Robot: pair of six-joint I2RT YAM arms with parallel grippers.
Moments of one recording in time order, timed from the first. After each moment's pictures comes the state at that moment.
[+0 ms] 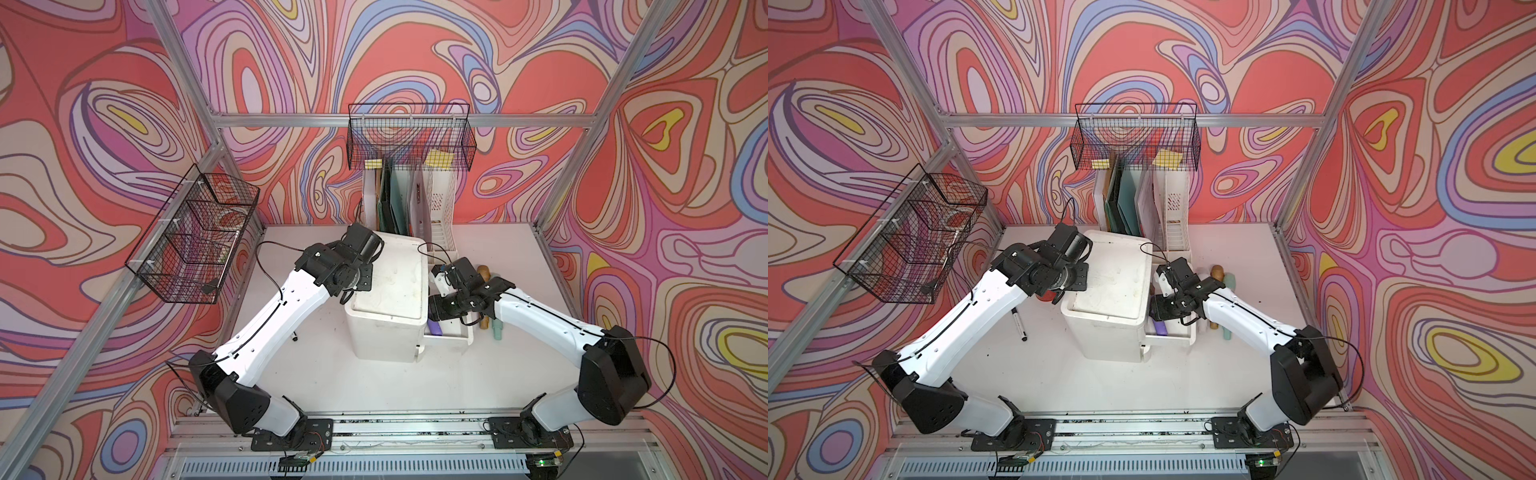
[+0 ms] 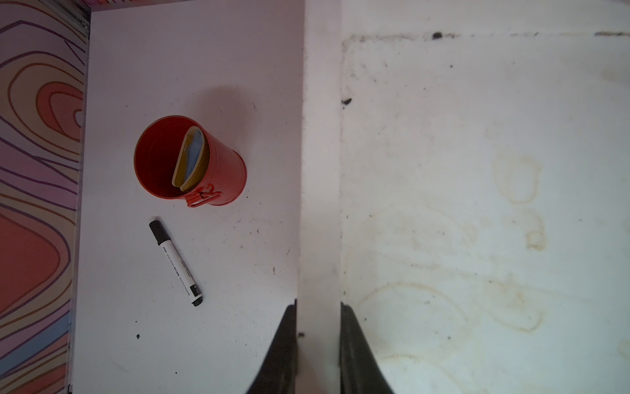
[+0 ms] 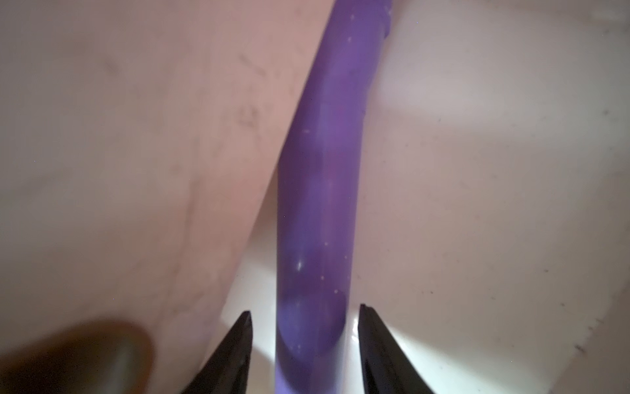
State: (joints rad) left arm -0.62 1.49 1.65 -1.22 -0.34 -0.48; right arm 0.58 1.52 1.11 -0.64 -0.23 0.34
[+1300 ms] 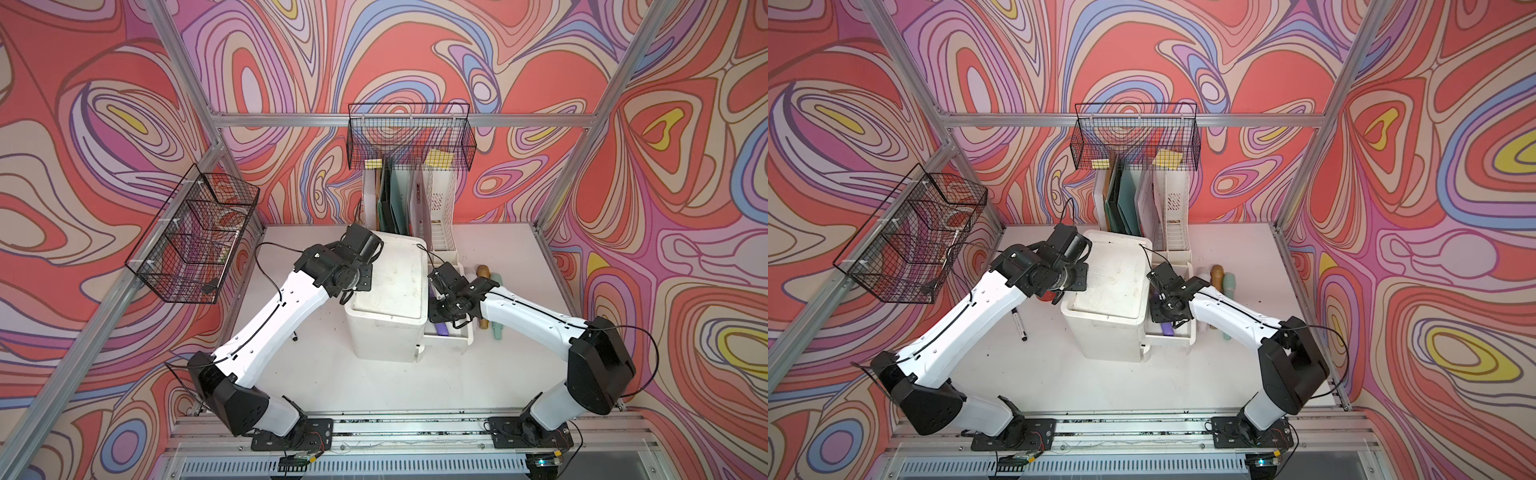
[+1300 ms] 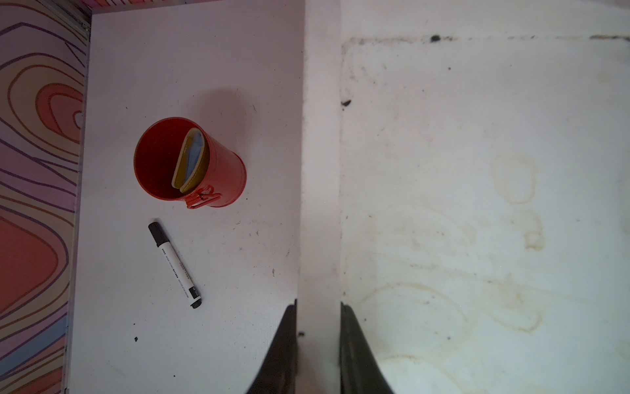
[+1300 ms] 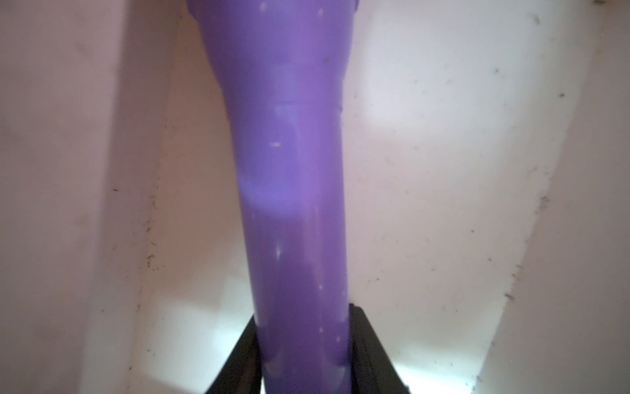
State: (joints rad) left arm -0.62 1.48 1.64 -1.21 -0.35 -0.48; right arm 0.65 1.58 1.16 -0.73 0.03 0.49
